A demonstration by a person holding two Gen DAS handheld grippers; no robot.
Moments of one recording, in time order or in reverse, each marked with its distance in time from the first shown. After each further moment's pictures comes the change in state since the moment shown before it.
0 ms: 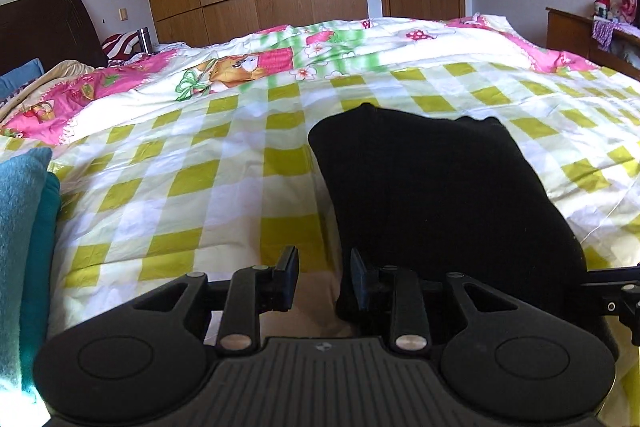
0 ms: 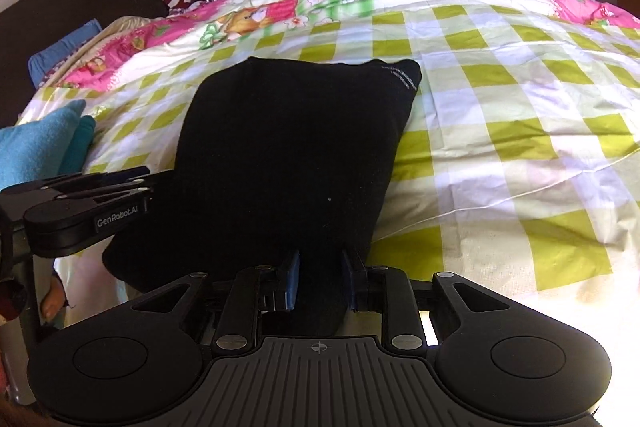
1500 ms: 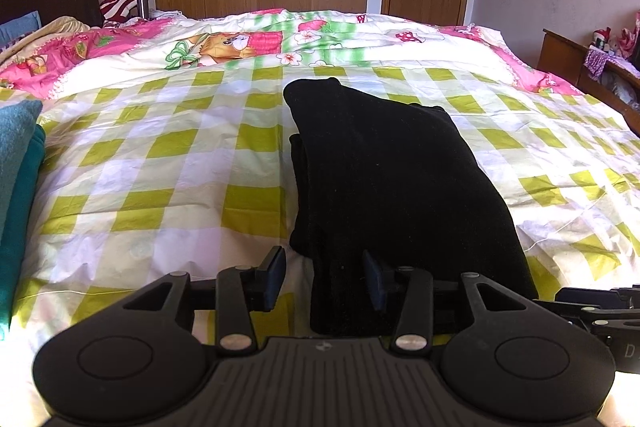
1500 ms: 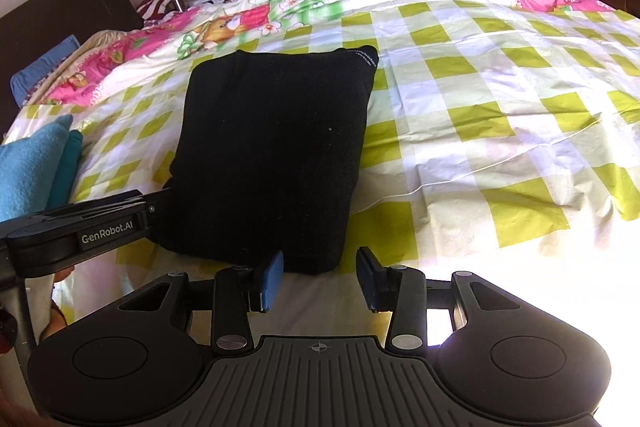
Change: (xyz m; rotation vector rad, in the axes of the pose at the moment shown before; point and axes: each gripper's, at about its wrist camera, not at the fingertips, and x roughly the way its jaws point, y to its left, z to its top) left arm -0.032 -0.011 -0.006 -0.130 0.036 -0.094; right arm -0.038 0.007 -0.024 0.038 -0.017 -0.064
